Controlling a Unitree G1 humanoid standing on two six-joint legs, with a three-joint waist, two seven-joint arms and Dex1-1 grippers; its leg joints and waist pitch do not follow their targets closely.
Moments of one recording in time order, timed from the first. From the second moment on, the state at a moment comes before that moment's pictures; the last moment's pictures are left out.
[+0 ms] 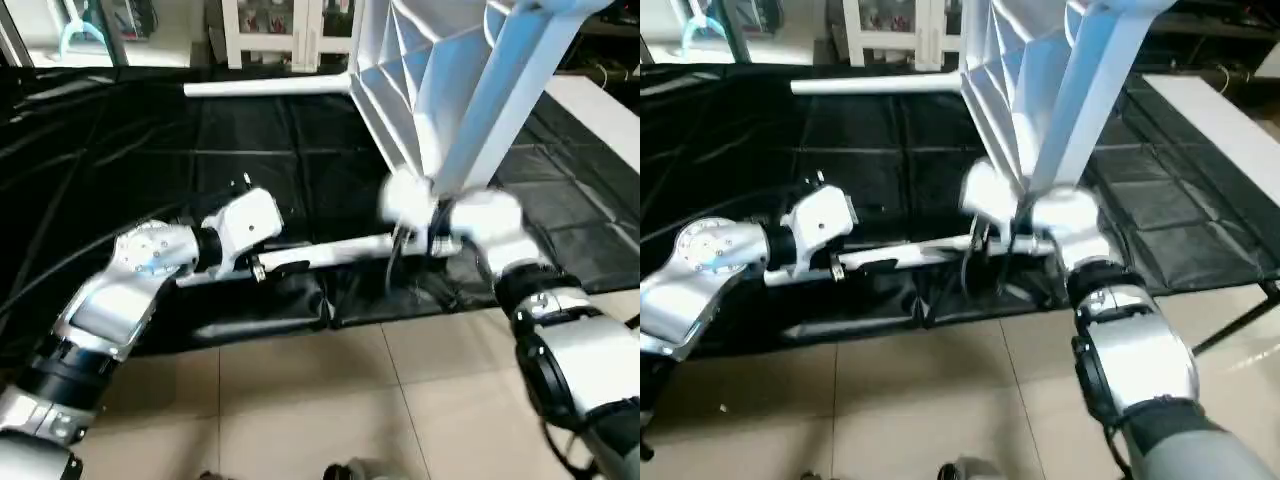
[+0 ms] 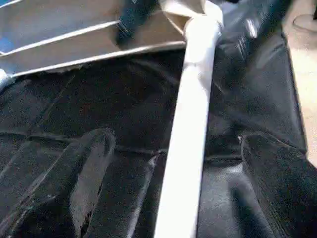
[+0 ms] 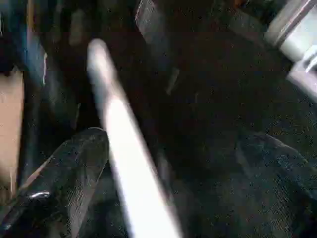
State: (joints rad) left arm -0.53 0.60 -0.25 0.04 -0.13 0.24 -0.86; right arm -1.01 -0.25 0.02 1.15 0.10 -0.41 1.28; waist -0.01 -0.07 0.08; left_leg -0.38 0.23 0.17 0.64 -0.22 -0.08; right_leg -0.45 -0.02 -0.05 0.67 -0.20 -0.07
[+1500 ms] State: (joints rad) left arm -1.15 0.72 -0.12 -0.09 -0.25 0.40 -0.83; right arm -0.50 -0.19 0.03 0.54 0.11 0.17 0.73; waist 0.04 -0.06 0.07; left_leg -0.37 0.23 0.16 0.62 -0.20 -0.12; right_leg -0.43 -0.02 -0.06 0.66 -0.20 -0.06
